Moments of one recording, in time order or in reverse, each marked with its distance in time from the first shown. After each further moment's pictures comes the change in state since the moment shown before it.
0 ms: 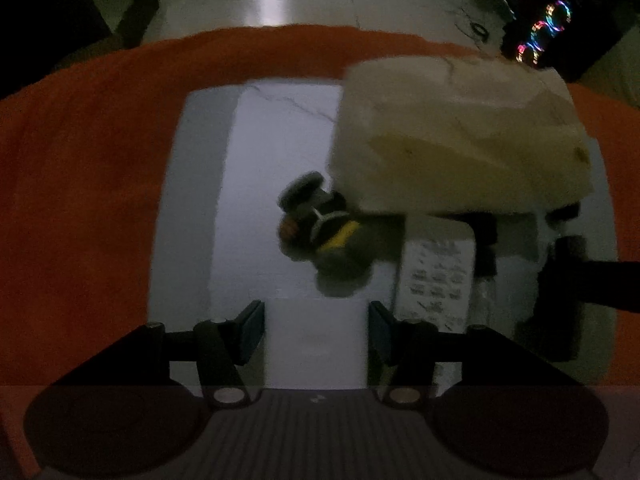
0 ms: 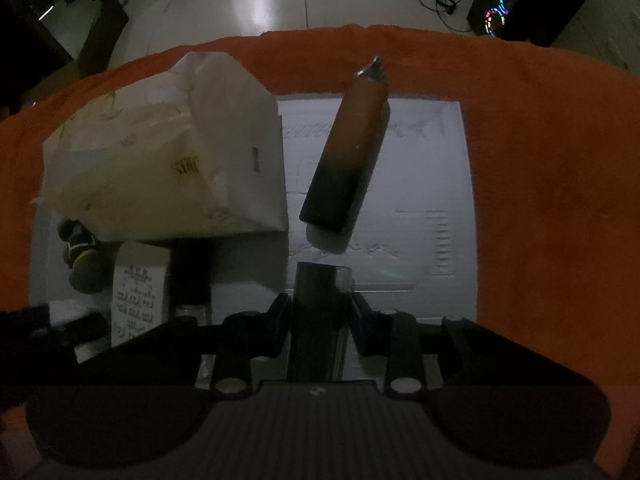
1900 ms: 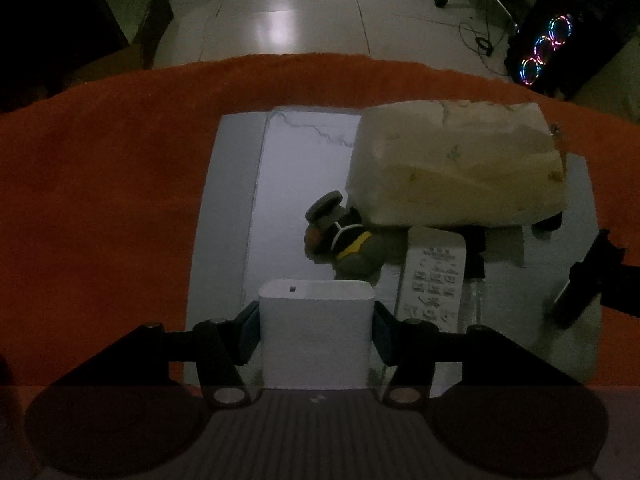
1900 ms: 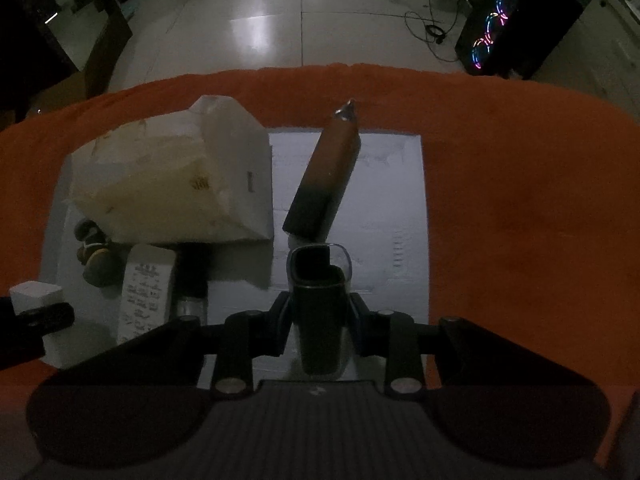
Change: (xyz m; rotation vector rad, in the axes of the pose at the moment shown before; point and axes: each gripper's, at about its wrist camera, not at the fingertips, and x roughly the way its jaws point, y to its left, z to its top) left arm -0.041 0.012 -0.006 -0.004 -0.022 0.007; right arm -0.046 -0.003 -0.017 0.001 -0.074 -0.040
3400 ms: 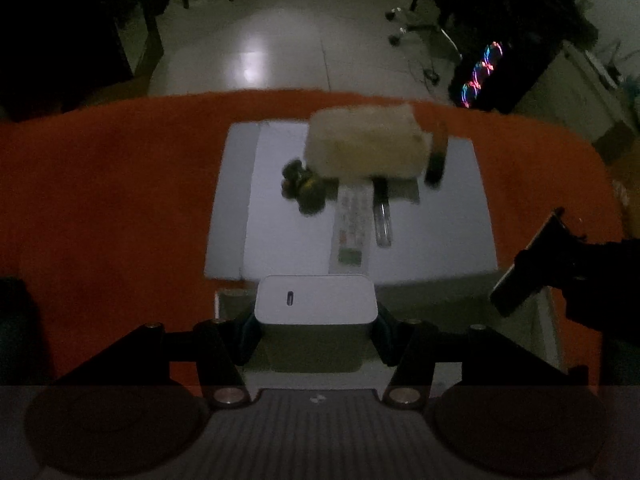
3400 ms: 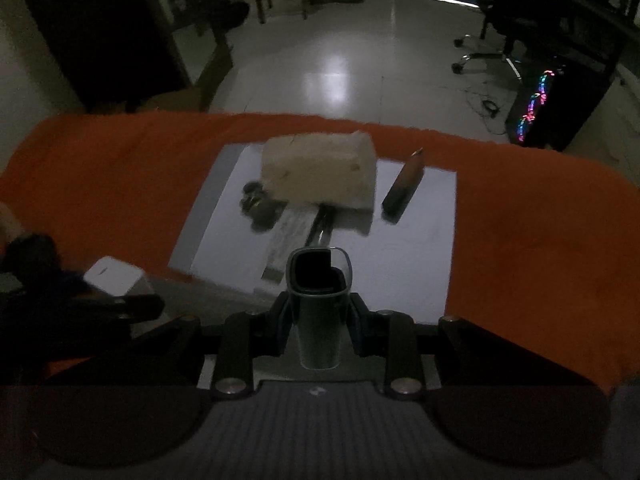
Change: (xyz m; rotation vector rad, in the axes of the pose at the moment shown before) left arm -0.149 -0.001 -0.117 0.039 -0.126 -0.089; right arm -0.174 0.041 -0.115 -0.190 -0.170 0.153
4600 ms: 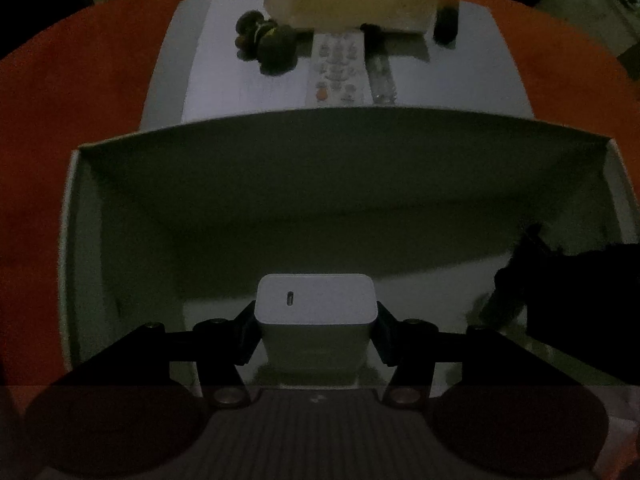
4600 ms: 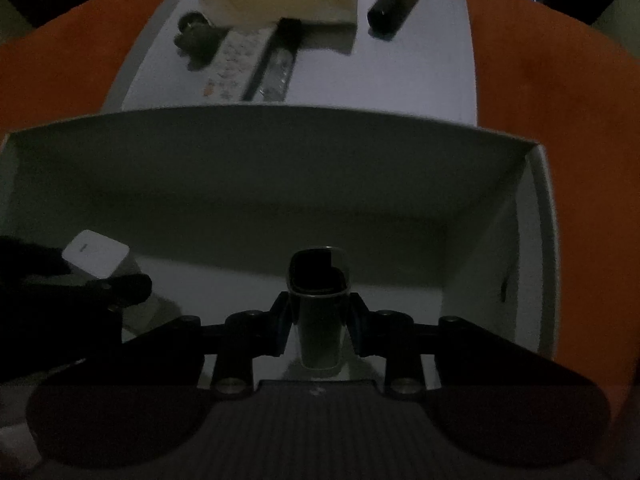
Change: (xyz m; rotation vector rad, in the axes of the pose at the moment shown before) left arm 0.123 -0.025 -0.056 0.048 0.217 0.008; right arm 0.129 -0.033 -0.084 0.065 0.302 -0.041
